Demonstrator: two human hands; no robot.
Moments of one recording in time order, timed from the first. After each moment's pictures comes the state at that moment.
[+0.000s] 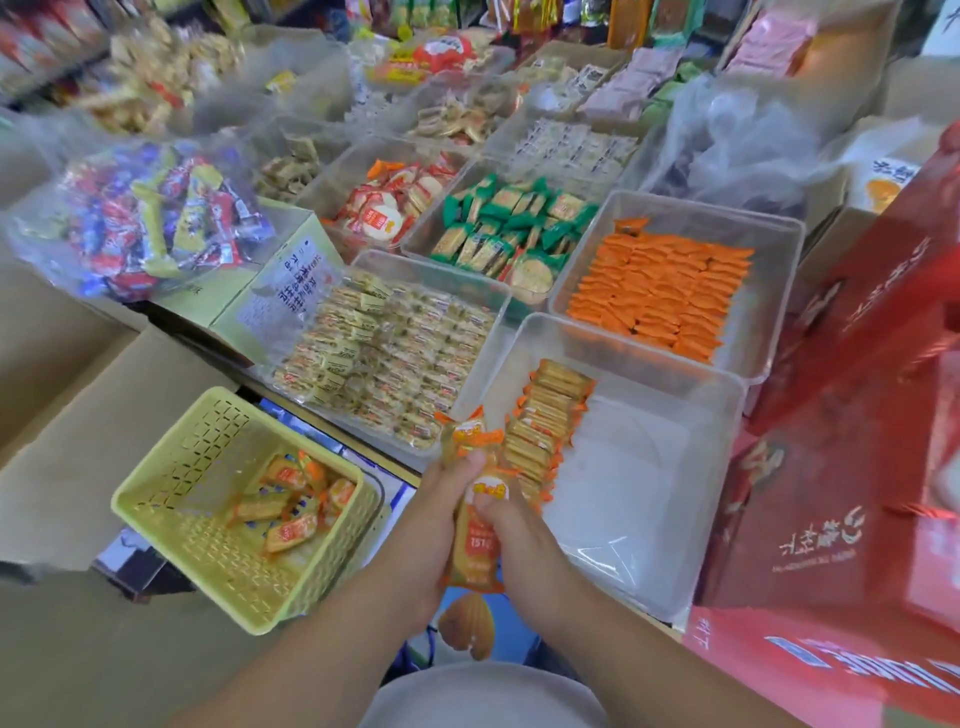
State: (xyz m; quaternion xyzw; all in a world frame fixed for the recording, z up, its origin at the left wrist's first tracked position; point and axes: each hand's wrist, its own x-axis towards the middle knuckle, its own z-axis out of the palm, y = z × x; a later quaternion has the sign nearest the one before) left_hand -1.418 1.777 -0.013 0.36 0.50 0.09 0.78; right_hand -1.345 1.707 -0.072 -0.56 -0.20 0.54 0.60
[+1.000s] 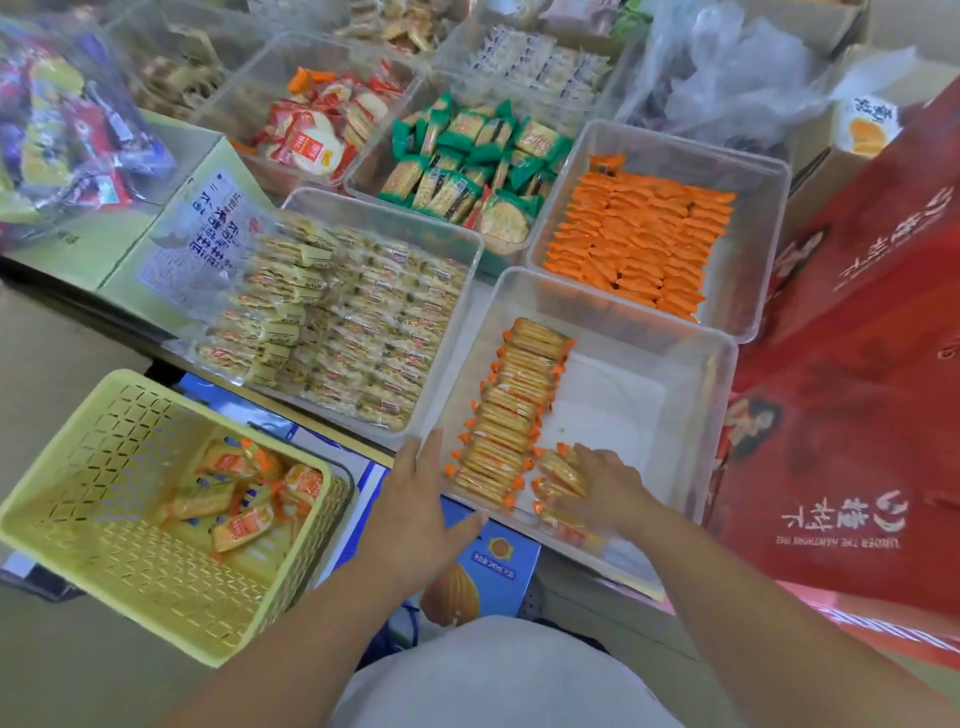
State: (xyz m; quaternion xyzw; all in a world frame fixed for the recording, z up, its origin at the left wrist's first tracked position) left_hand -1.442 1.831 -0.139 0.84 0.39 -0.10 0.37; right_hand -1.224 1.682 -0.198 -0.85 -0.32 0.42 -0.01
